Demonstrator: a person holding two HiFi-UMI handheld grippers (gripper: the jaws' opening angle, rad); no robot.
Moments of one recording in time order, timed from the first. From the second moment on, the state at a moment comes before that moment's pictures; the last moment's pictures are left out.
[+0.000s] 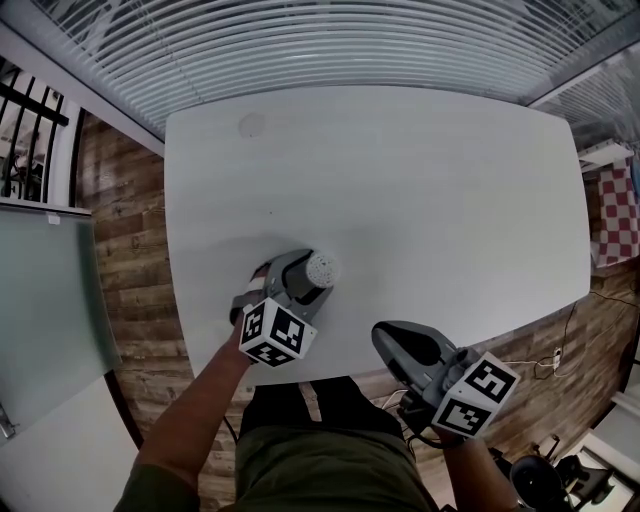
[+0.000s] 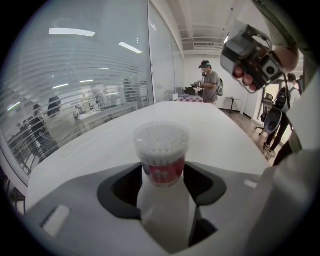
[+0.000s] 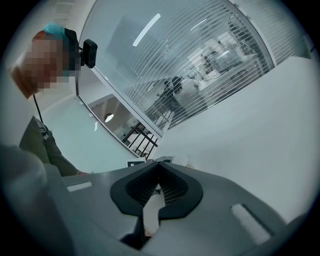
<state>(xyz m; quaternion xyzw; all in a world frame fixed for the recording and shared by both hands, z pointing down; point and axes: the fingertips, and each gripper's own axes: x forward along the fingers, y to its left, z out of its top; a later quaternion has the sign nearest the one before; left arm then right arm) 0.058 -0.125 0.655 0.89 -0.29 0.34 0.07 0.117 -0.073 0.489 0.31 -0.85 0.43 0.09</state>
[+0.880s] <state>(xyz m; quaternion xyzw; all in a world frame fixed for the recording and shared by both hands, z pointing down) 0.054 -0.124 0.644 0.90 -0.29 0.31 0.08 0.105 -0.079 0.487 0.31 -0.85 0.42 0.09</state>
